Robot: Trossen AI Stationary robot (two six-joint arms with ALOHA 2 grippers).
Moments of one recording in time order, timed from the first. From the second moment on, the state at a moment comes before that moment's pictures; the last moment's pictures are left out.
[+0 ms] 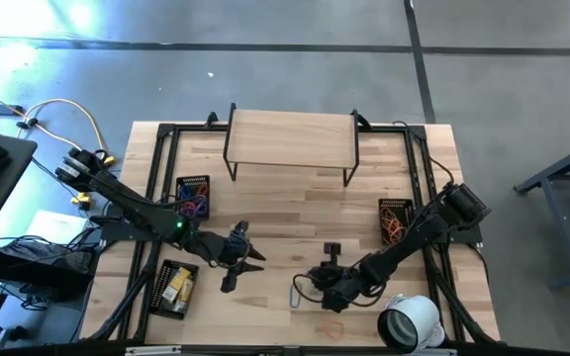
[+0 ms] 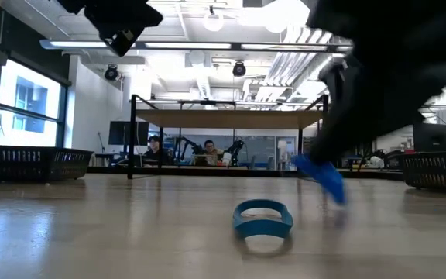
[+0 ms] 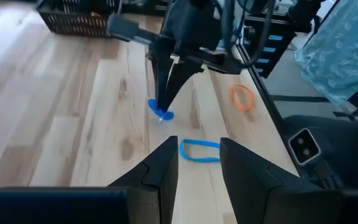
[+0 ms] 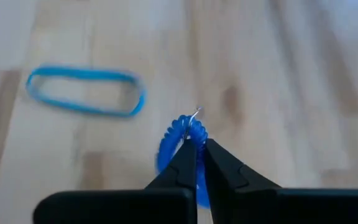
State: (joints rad) left arm -0.49 1.31 0.76 0.14 -0.25 -0.33; right arm 0.61 1.87 1.07 -0.24 0.55 0.46
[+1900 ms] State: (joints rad) left arm -0.43 1.55 0.76 0.57 -0.40 -0.23; right arm 0.58 1.87 1.27 -0.01 0.99 -0.02
